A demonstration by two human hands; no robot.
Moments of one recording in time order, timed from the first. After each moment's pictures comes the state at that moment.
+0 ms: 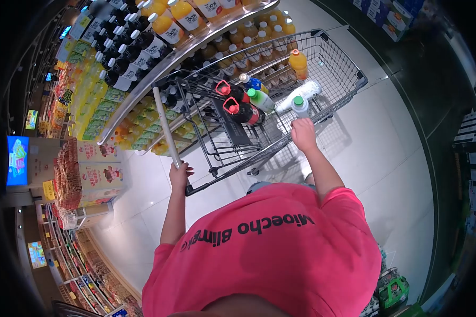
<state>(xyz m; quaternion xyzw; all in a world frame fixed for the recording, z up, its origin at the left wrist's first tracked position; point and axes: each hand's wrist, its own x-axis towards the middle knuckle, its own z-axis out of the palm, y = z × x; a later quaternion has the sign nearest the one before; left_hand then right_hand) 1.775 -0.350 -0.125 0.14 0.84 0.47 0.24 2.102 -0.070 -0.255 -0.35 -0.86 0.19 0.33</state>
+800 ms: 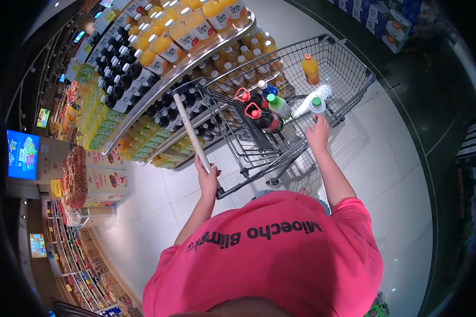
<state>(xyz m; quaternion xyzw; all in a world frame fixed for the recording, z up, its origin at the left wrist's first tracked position) 1.805 -0.306 -0.159 0.21 0.81 0.49 0.22 2.048 -0.049 -0.278 -0.57 -0.69 0.27 0.36</state>
